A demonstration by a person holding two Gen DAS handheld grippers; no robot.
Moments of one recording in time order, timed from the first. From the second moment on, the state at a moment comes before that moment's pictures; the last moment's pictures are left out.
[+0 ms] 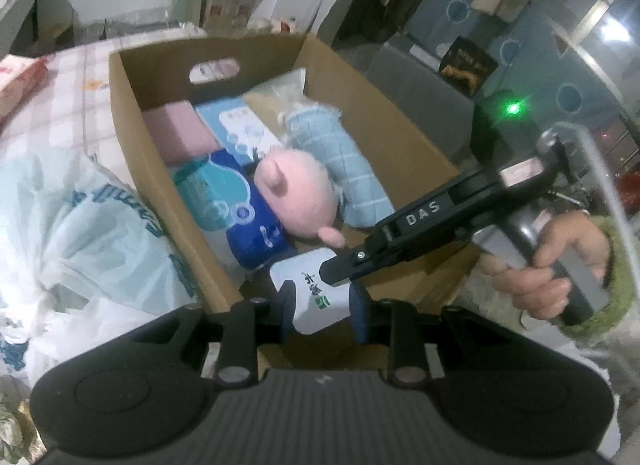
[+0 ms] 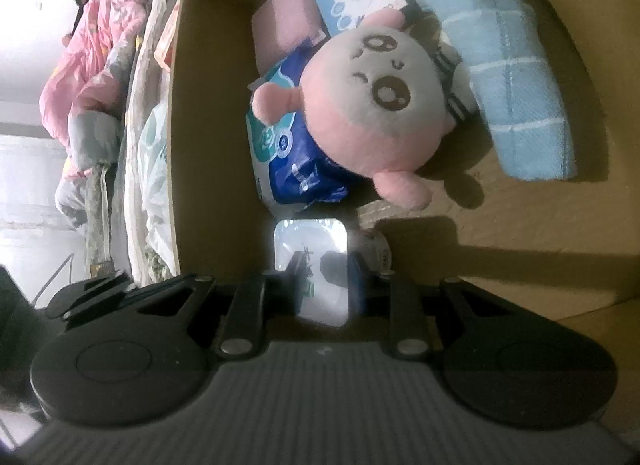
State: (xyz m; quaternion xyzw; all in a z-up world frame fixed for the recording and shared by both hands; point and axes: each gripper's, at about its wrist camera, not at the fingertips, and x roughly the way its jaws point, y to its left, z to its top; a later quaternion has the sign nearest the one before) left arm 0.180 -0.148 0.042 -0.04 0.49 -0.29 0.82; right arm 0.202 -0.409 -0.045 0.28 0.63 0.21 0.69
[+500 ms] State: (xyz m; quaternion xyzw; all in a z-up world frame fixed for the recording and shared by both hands) left arm 0.110 -0.027 0.074 -0.09 0.39 -0.19 0.90; right arm 0.194 -0.381 -0.041 0.23 0.62 0.23 0.71
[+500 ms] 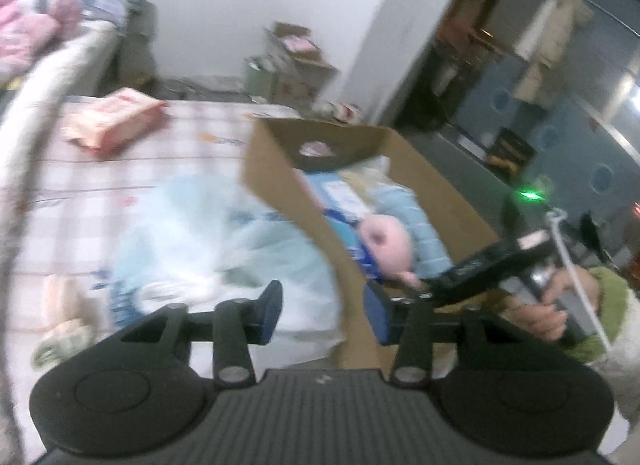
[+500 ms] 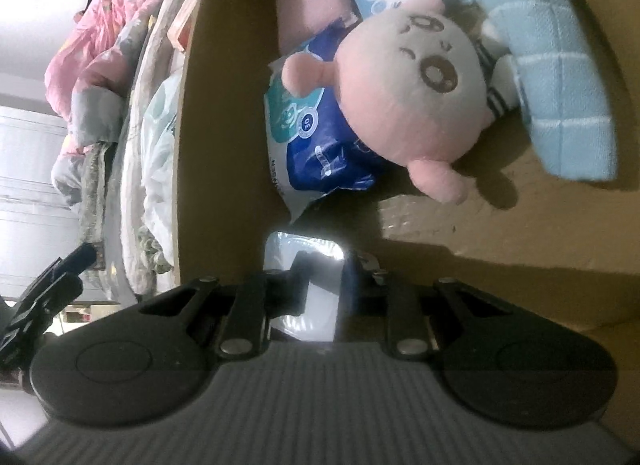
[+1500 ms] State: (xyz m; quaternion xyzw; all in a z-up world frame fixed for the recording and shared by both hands) left arm 0.031 0.091 -0.005 -0.09 0.34 0.01 0.94; right arm 0.144 -0.100 0.047 0.07 0.49 0.41 0.76
